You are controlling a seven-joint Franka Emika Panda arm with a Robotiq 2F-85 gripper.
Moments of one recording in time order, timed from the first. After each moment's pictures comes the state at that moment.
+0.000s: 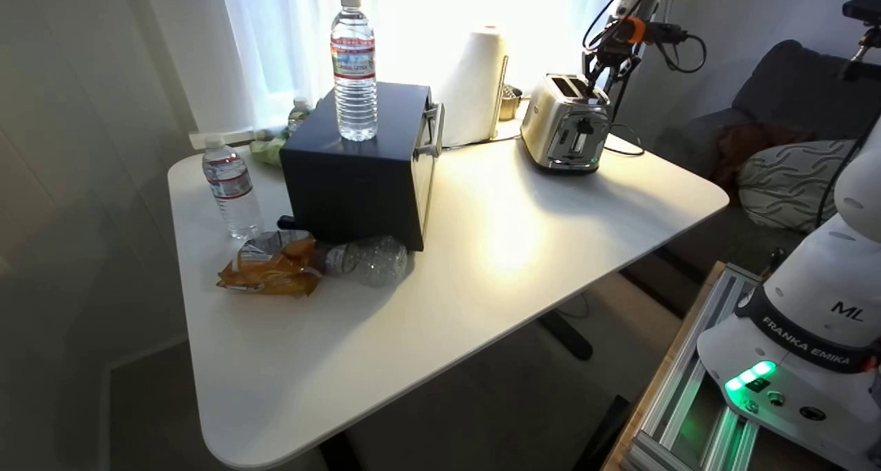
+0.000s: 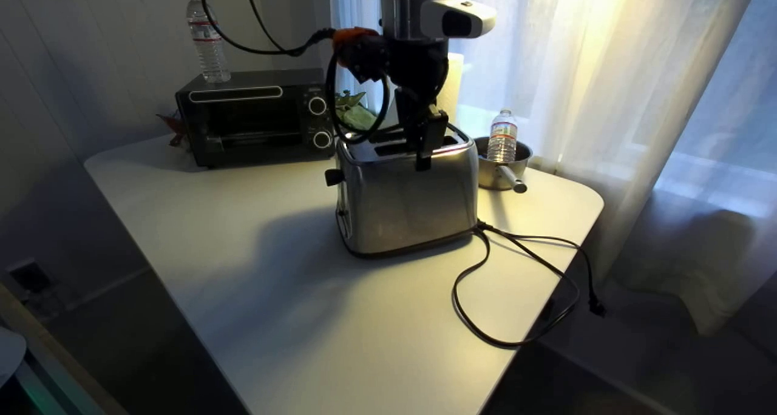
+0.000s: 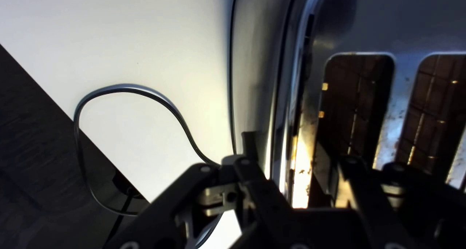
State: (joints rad) arm -0.37 0.30 -0.33 -1.88 0.12 2.25 0.02
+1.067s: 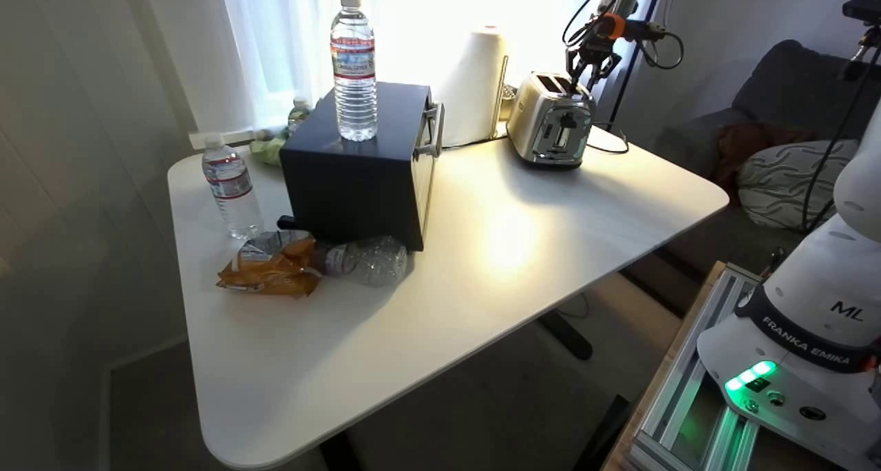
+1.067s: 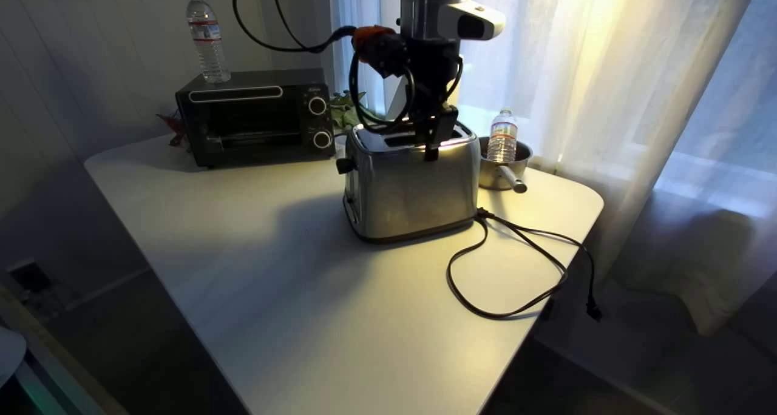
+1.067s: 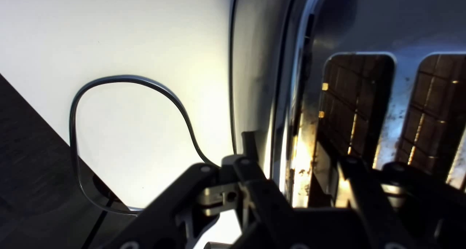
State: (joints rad) arm -0.37 0.41 -0.30 -1.72 0.17 2.17 0.02
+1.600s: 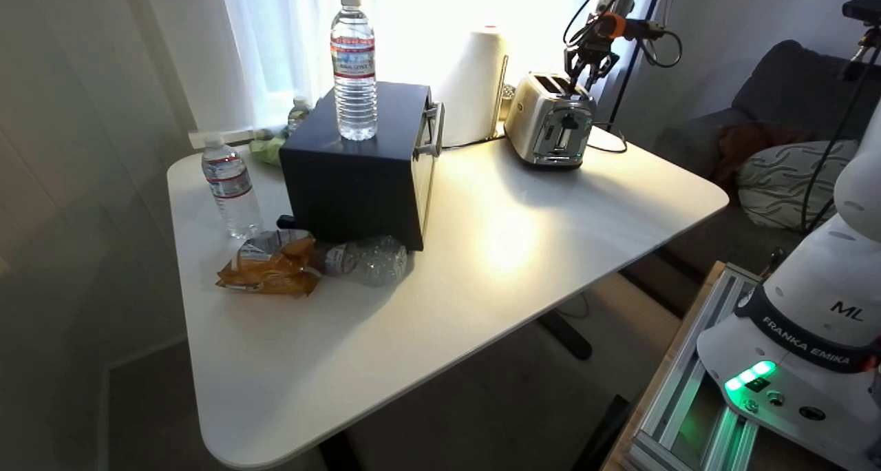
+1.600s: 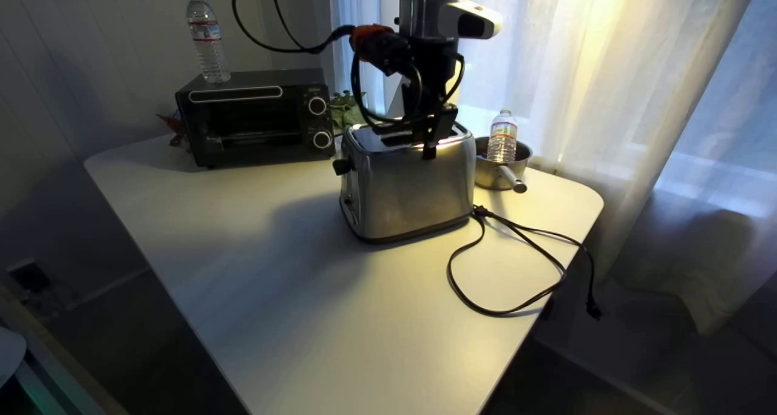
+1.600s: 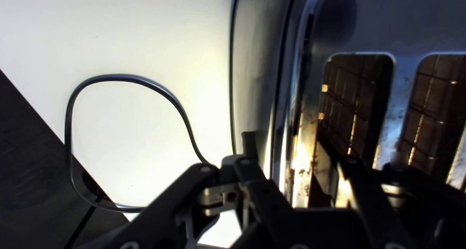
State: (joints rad) arm -0.37 0.41 -0.29 -1.71 0.16 2.15 -0.03
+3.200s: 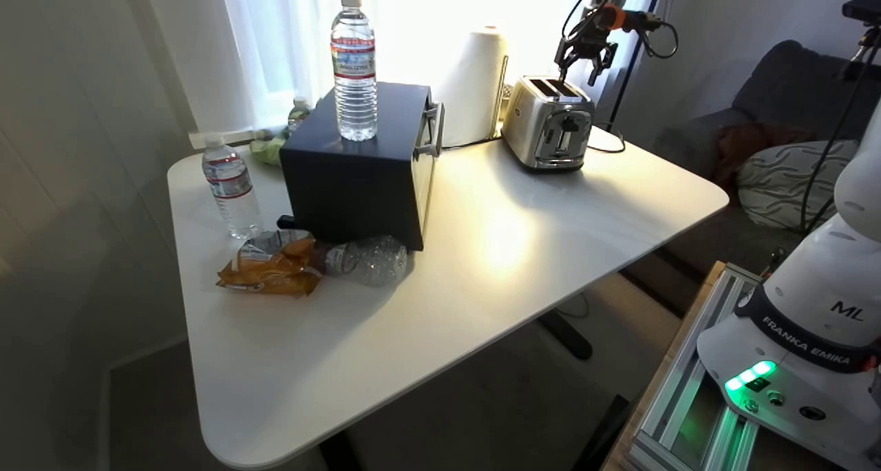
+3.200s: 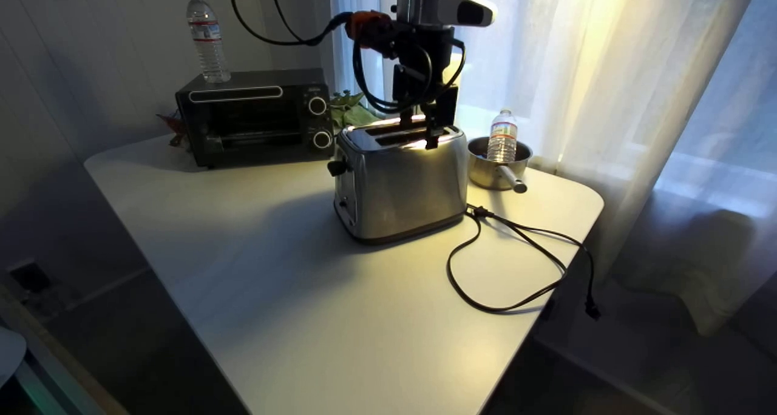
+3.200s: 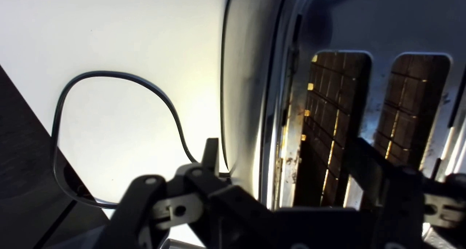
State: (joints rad) arm -0.37 0.42 -0.27 -1.66 0.15 2.07 -0.08
